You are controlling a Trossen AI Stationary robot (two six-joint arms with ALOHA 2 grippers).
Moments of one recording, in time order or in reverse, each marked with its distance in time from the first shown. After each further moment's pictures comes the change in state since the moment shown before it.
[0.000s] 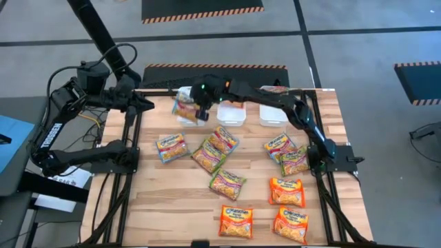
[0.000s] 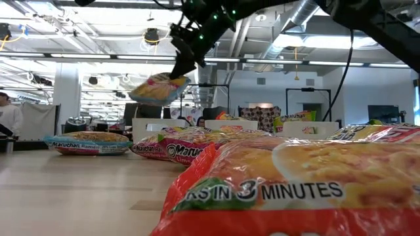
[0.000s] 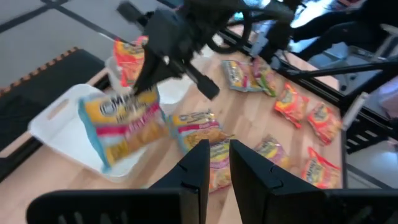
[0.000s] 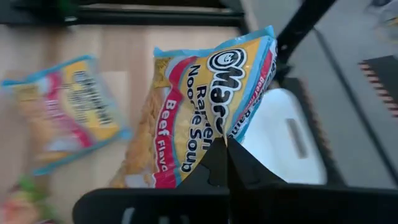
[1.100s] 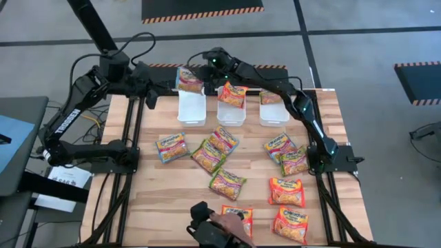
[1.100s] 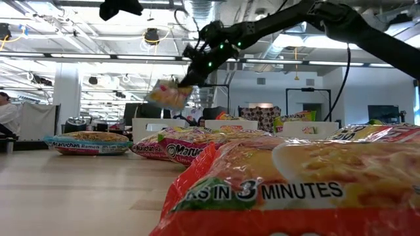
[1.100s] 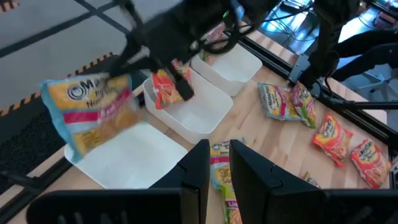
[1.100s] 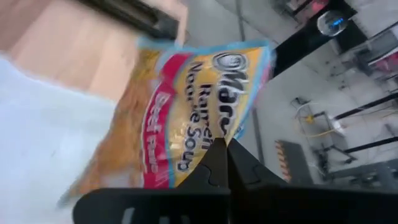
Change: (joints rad) left arm 0.001 0.171 0.000 0.192 -0.124 -0.049; right arm -0.202 0.097 0.002 0.289 -0.139 -0.552
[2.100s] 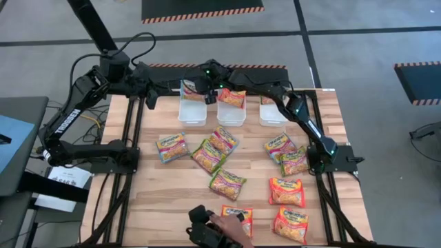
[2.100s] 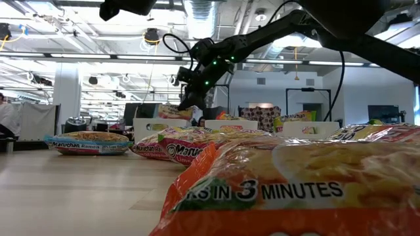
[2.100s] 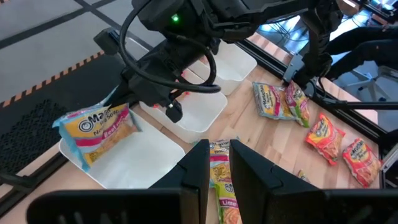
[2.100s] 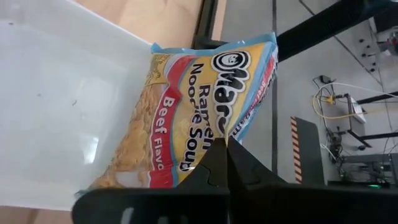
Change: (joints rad) left arm -0.001 0.000 0.000 -0.002 0.021 -0.016; right arm 0.023 0.084 -0.002 -0.055 0.086 -0.096
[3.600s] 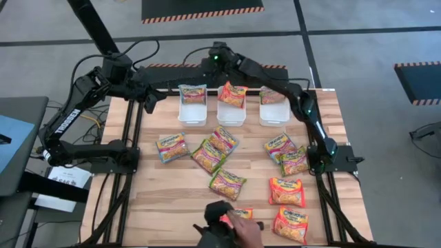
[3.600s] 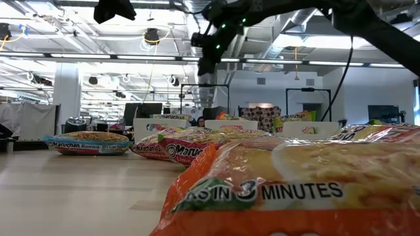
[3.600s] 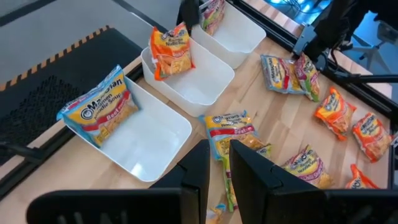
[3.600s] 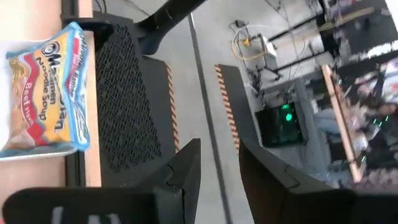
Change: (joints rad) left arm 0.000 0.000 0.000 -0.113 -0.013 0.057; right arm 0.004 -0.197 0.085 -0.154 0.392 0.131
